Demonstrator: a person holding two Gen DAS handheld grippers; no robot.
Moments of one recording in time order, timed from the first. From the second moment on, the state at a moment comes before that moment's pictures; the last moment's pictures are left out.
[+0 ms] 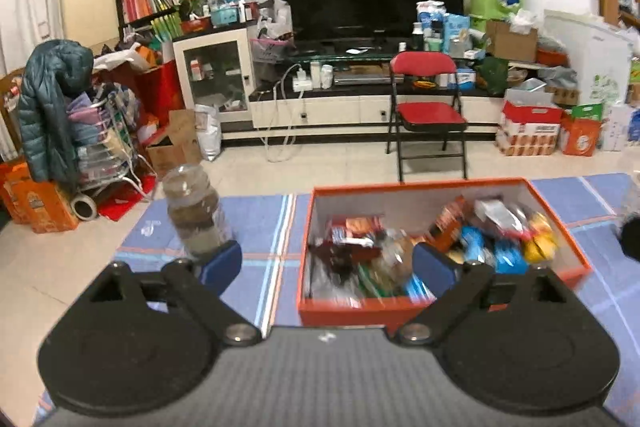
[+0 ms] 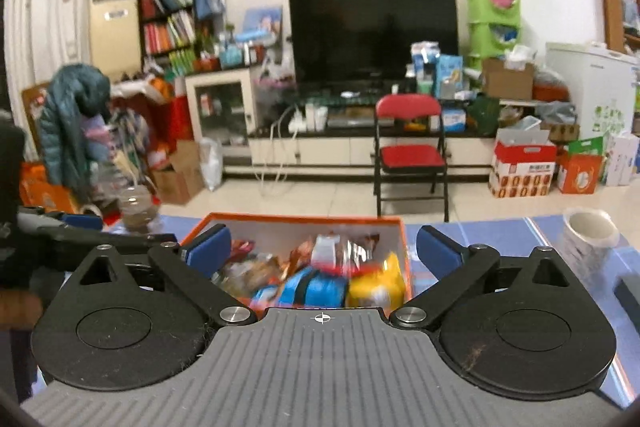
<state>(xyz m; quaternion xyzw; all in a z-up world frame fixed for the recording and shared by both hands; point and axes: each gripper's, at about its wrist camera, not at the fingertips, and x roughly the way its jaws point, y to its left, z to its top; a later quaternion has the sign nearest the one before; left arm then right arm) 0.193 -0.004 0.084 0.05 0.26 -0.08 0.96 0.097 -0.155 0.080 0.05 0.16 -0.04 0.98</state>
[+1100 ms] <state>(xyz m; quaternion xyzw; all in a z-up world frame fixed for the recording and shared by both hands) 0.038 0.037 0.116 0.03 0.29 -0.02 0.96 -0.020 -0.072 0.117 0.03 0.25 -0.11 0.96</state>
